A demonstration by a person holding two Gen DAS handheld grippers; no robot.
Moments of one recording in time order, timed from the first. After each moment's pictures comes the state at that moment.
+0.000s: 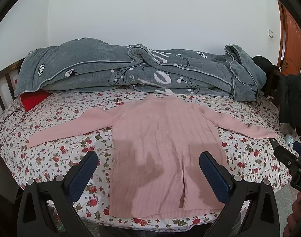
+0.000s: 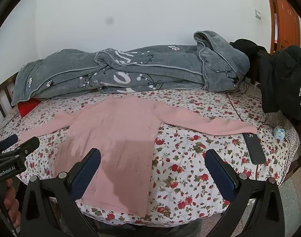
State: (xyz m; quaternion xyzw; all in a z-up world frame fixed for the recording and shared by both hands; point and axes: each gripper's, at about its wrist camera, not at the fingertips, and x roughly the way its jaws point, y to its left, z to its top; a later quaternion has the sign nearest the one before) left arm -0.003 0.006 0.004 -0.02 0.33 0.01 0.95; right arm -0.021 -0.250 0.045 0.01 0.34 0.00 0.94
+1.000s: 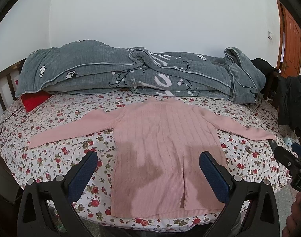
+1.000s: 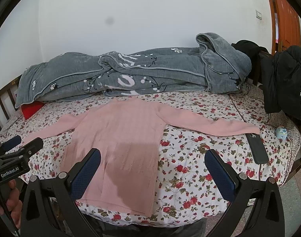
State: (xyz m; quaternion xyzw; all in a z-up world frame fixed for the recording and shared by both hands) left arm -0.008 0.005 0.010 -0.02 0.32 0.02 0.95; right arm -0.027 -0.245 0.048 0.02 0.33 0.01 0.94
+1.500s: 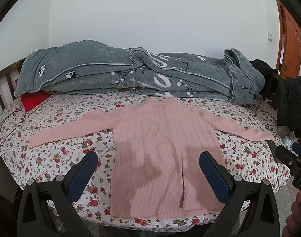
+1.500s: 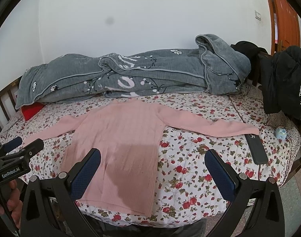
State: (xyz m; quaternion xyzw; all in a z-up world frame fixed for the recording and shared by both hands) left arm -0.011 0.010 0.010 -0.02 0.31 0.01 0.95; right arm -0.031 -0.246 0.051 0.02 0.33 0.01 0.94
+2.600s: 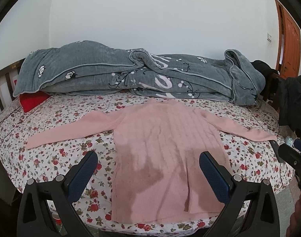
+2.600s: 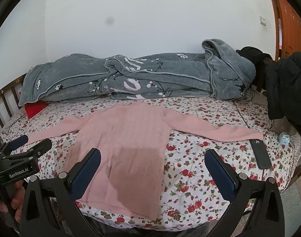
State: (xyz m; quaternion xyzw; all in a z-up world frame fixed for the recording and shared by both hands) left arm -0.001 0.021 -0.007 -0.03 0.30 0.01 0.95; right arm -0.029 -0.229 0.048 0.01 0.32 0.03 0.95
